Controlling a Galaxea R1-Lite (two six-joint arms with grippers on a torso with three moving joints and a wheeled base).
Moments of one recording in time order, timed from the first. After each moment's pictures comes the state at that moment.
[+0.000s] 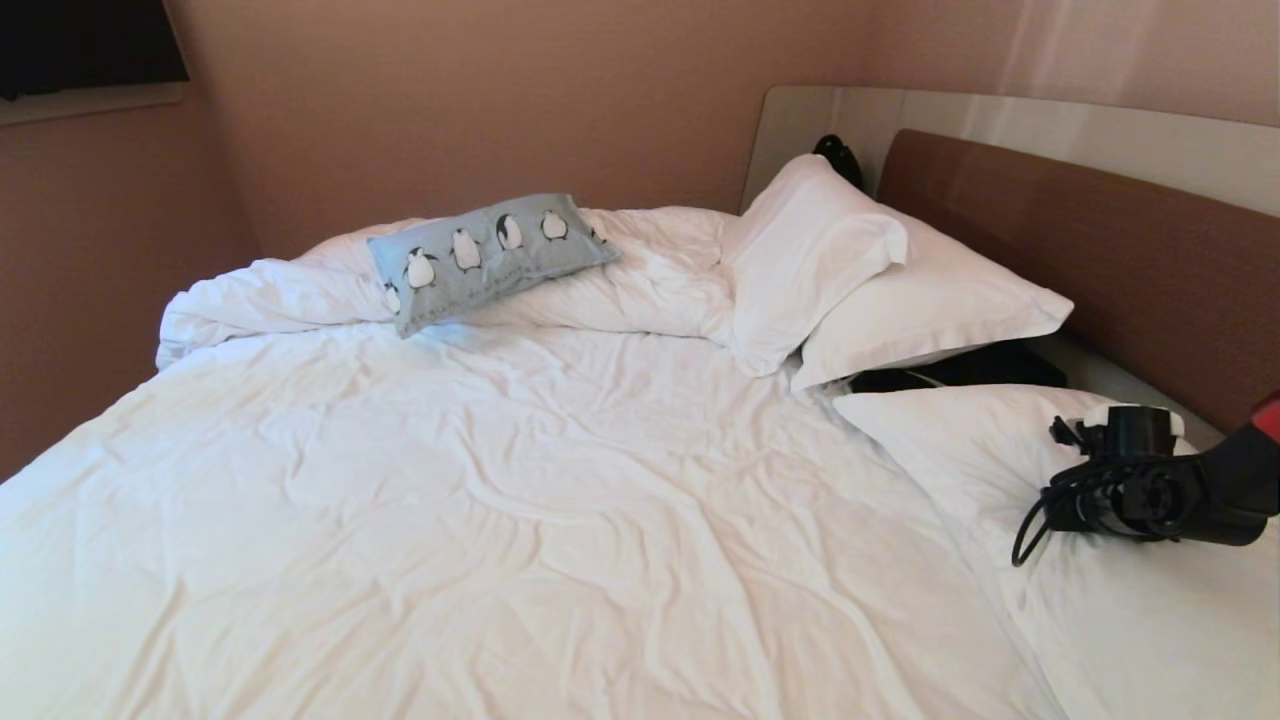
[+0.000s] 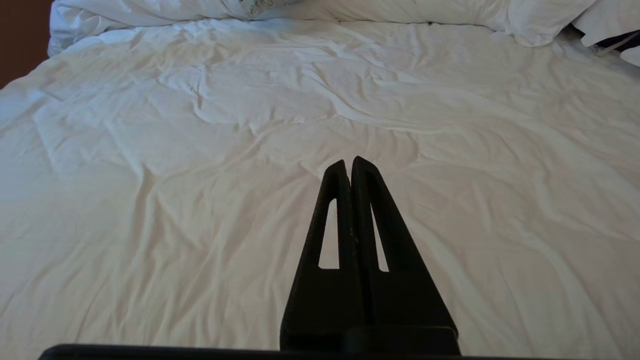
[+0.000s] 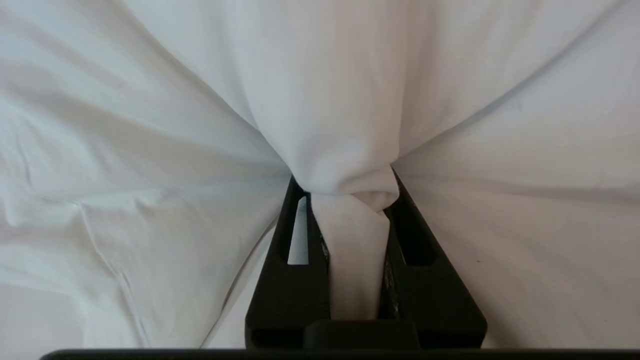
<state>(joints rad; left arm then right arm) 0.00 0.00 0.00 0.00 0.00 0.00 -0.30 2.30 -1.16 -0.44 -0.26 -0.18</state>
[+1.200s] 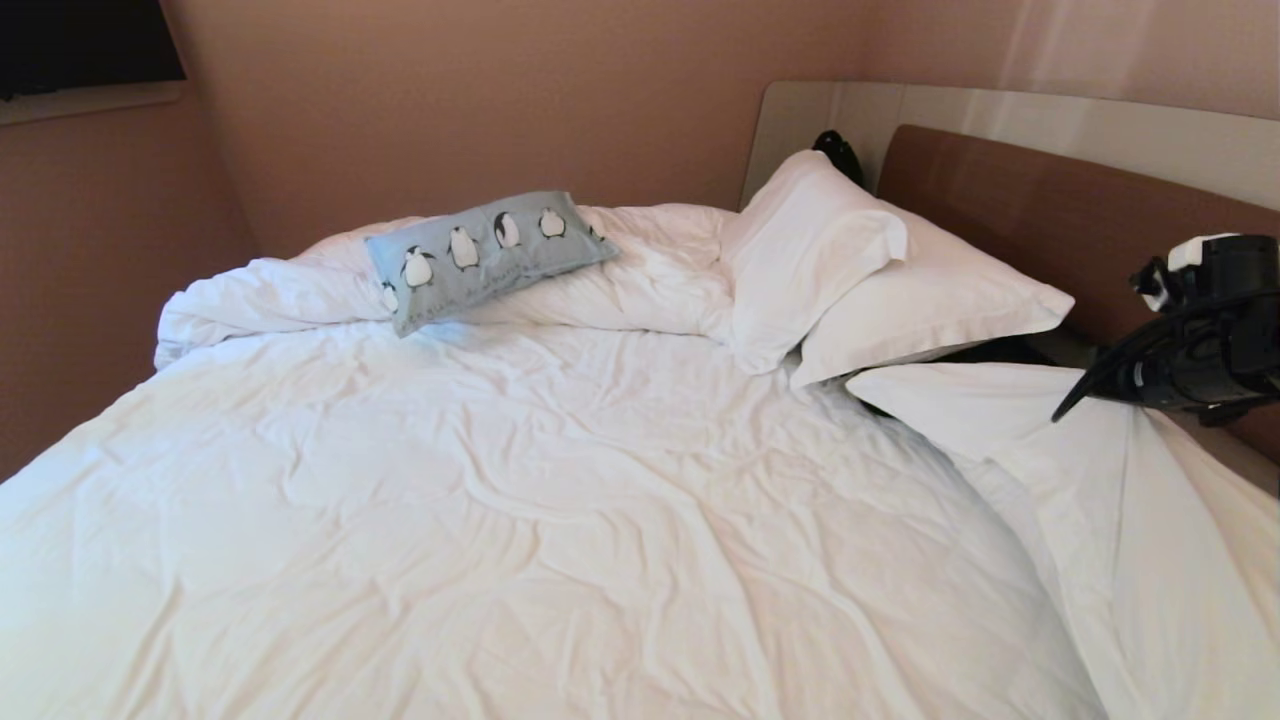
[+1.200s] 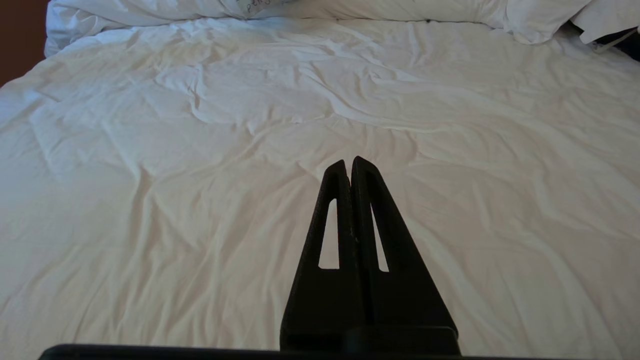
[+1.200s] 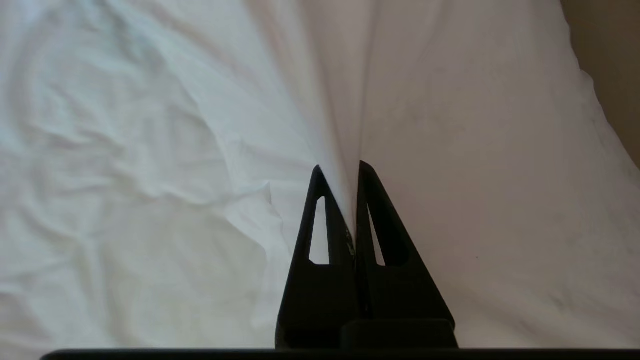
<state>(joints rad) 0.00 0.00 0.00 0.00 0.00 0.00 -0.22 1.93 -1.46 0.10 -0.09 0.11</state>
